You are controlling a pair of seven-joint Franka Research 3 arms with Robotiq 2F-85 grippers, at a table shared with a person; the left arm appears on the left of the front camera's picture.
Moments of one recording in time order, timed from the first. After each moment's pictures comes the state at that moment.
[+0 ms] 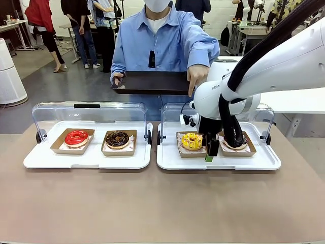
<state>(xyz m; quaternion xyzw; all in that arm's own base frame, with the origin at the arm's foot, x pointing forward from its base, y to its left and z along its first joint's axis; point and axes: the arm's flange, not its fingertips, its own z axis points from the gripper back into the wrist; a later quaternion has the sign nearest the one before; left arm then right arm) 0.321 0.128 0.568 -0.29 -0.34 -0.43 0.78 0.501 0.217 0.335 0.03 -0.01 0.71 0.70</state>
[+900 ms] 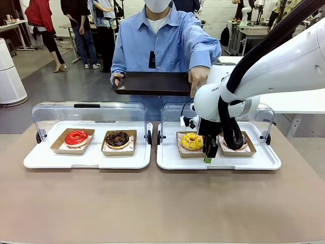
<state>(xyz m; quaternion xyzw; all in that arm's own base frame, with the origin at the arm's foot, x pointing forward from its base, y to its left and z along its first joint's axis) 0.321 0.128 0.568 -0.29 -0.34 -0.43 0.78 0.502 0.214 0.325 0.03 0.00 0.69 0.72</state>
